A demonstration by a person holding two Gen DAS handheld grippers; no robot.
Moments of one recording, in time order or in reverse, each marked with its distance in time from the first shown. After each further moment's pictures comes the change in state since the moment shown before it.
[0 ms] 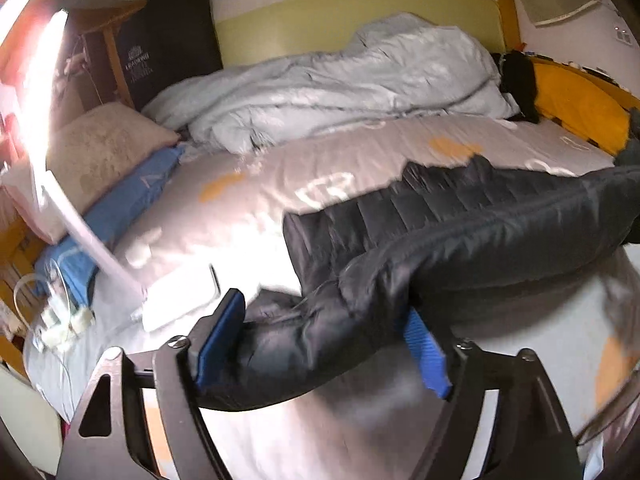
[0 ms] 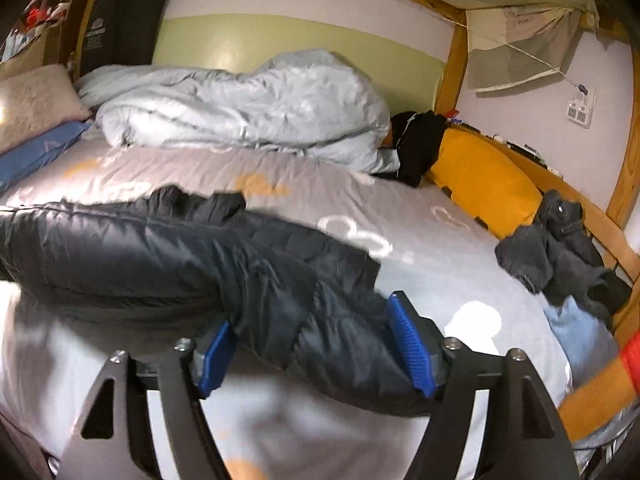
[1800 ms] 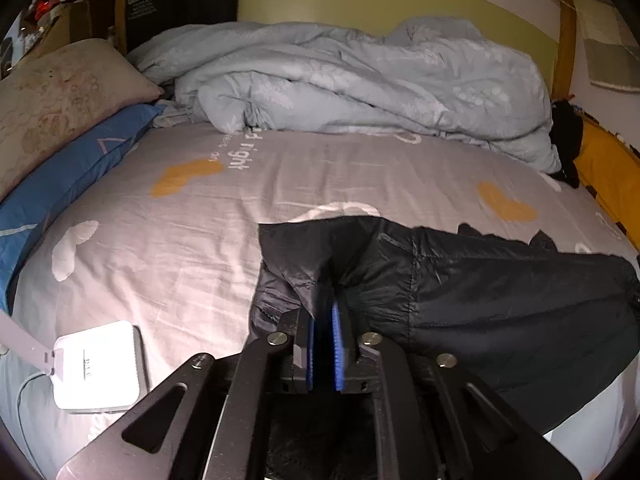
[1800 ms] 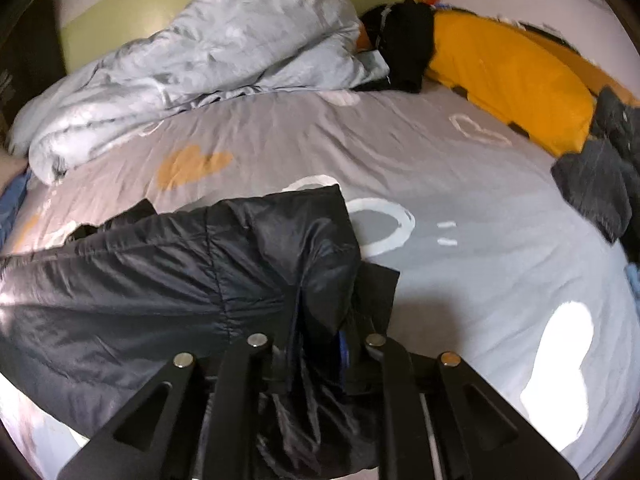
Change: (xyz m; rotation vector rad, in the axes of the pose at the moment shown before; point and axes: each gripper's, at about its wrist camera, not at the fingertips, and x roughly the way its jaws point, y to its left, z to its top) left arm 0.165 0.043 0.075 -0.235 0.060 -0.104; right arm 0.181 -0.064 0.031 0.298 0.308 0.076
